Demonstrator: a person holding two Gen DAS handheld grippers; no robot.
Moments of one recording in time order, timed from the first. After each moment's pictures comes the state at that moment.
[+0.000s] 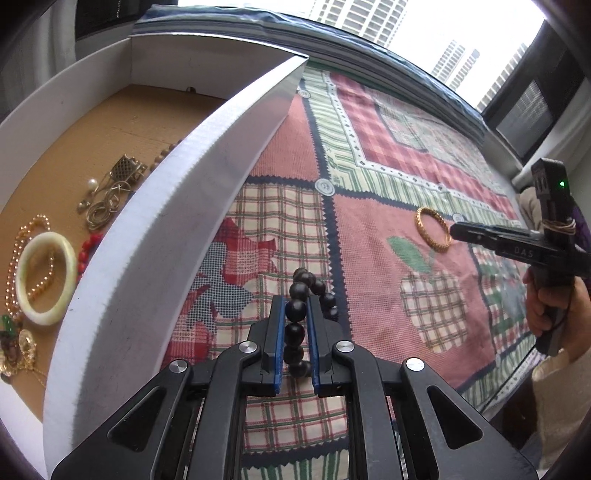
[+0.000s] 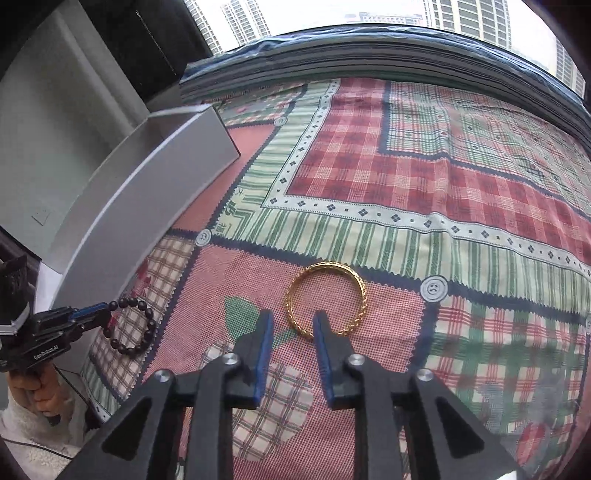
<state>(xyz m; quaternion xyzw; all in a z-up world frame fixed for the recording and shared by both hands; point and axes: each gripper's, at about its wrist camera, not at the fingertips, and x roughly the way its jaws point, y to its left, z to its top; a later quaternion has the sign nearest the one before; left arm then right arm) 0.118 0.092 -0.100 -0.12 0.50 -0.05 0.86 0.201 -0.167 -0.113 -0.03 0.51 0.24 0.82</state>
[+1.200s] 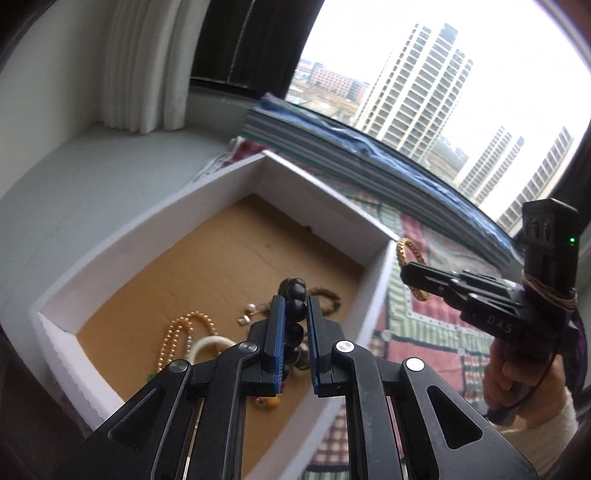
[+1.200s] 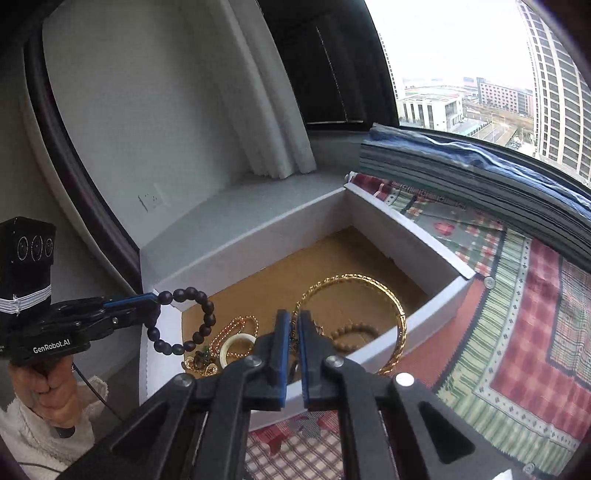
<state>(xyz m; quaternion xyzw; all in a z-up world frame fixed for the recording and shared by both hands) 0.103 0.252 0.033 -0.21 0.38 0.09 0.90 0.191 0.085 0.032 -0.06 0.39 0.45 0.80</state>
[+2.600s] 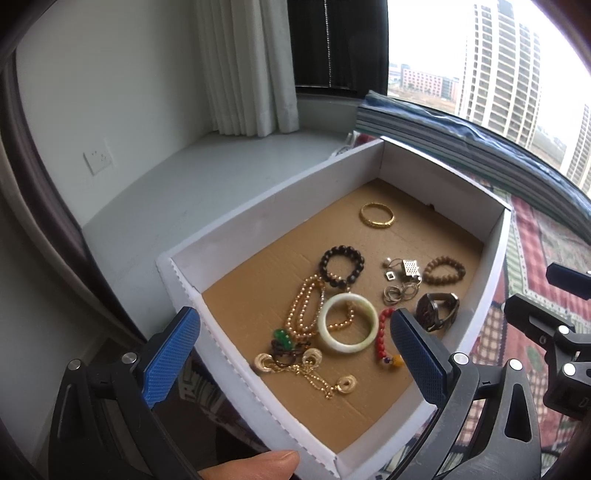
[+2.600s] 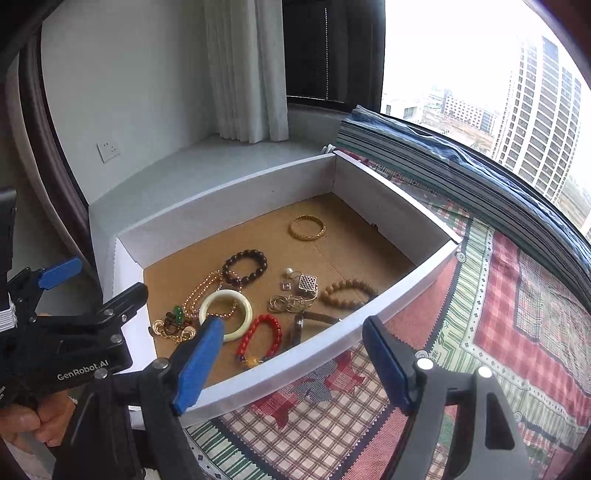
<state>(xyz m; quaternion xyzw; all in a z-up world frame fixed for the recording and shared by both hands) 0.028 0.232 0.014 -0.09 0.39 0.30 0.86 0.091 0.112 0.017 -0.16 0.38 0.34 0.85</state>
